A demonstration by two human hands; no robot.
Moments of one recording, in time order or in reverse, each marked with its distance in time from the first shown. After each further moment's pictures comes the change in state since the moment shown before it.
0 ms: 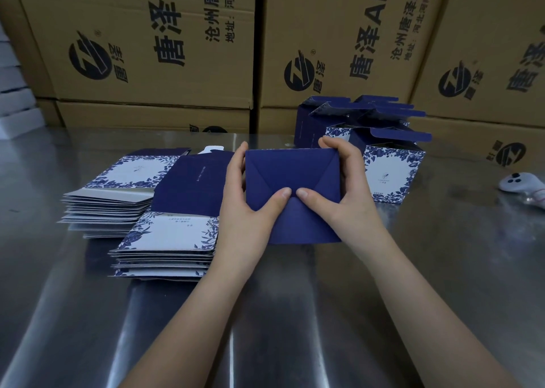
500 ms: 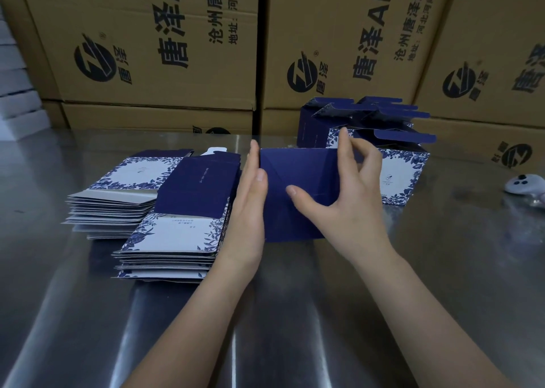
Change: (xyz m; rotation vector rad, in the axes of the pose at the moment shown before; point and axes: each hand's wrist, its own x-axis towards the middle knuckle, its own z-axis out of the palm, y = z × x) left_hand 0.006 0.001 0.003 -0.240 -0.147 -0.098; right_hand -0.003 -0.015 0.012 -0.619 0.144 0.019
